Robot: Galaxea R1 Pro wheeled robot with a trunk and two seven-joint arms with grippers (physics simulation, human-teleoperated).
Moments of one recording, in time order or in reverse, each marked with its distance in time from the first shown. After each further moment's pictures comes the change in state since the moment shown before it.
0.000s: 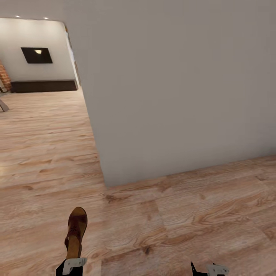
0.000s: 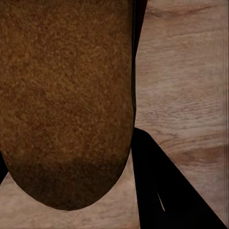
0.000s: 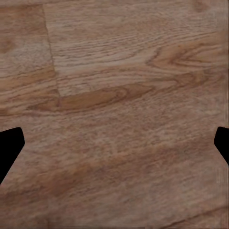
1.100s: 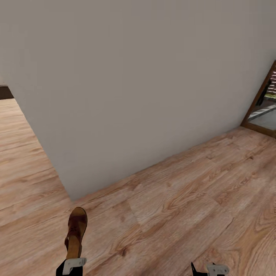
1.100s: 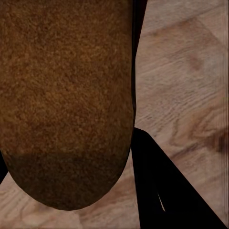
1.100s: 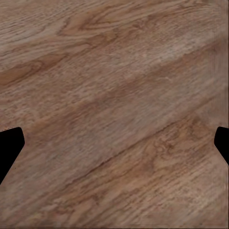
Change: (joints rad) left arm 0.000 0.000 0.000 0.001 0.001 0.001 -0.001; right arm 0.000 0.000 0.000 0.000 0.000 0.000 0.000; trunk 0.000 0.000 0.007
